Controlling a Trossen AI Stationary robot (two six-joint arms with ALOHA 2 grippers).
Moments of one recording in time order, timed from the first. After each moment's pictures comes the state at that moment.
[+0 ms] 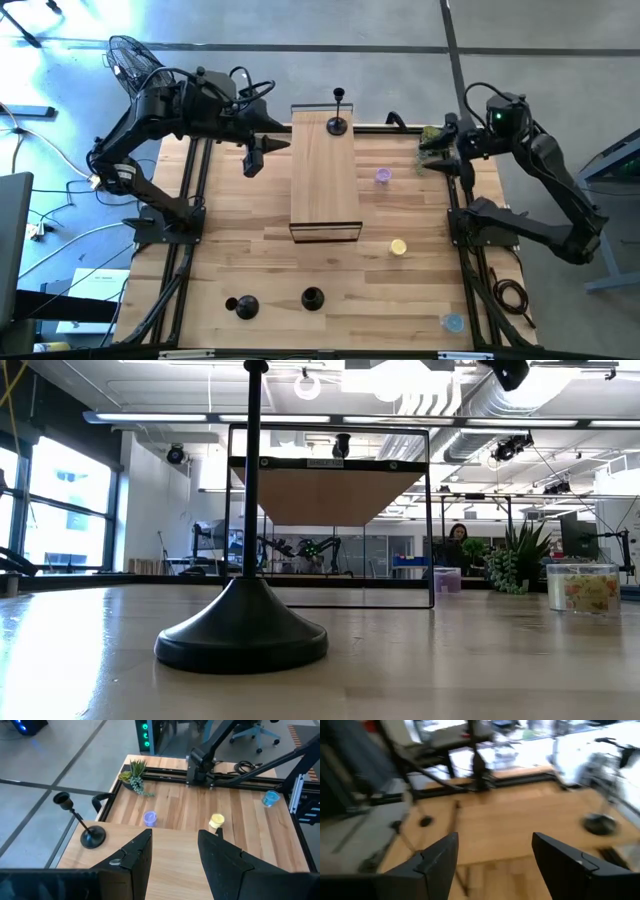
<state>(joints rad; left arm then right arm) 0.17 1.46 2.16 -1.19 -0.03 0.02 -0.88 0.77 1.11 -0.80 -0.84 -0.21</state>
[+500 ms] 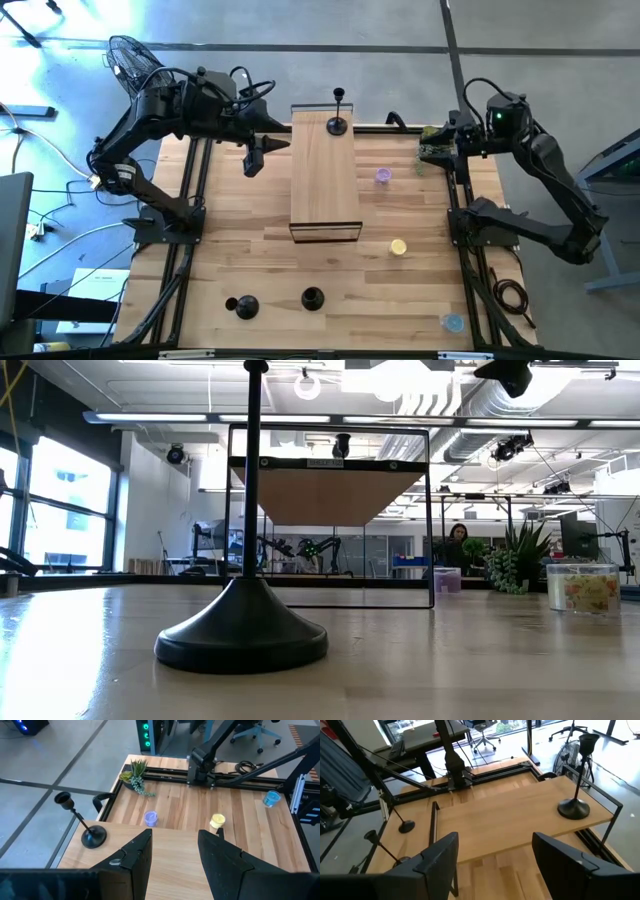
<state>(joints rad) 0.17 1.46 2.16 -1.18 -0.04 0.02 -0.88 0.77 1.11 -0.80 -0.76 -0.13</state>
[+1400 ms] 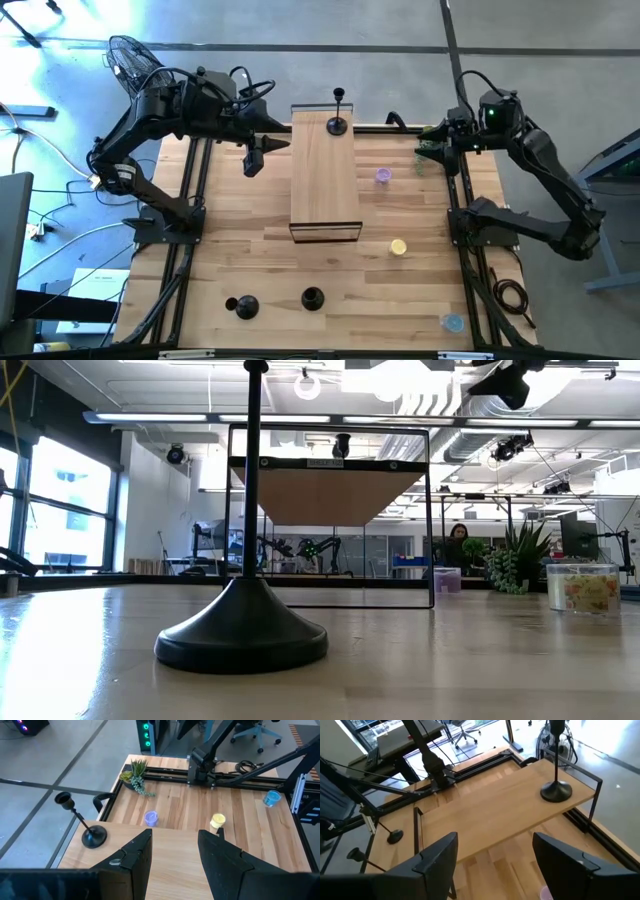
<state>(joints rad) 0.17 1.46 2.16 -1.19 -0.04 0.02 -0.88 0.83 1.11 -0.78 -0.67 -0.01</state>
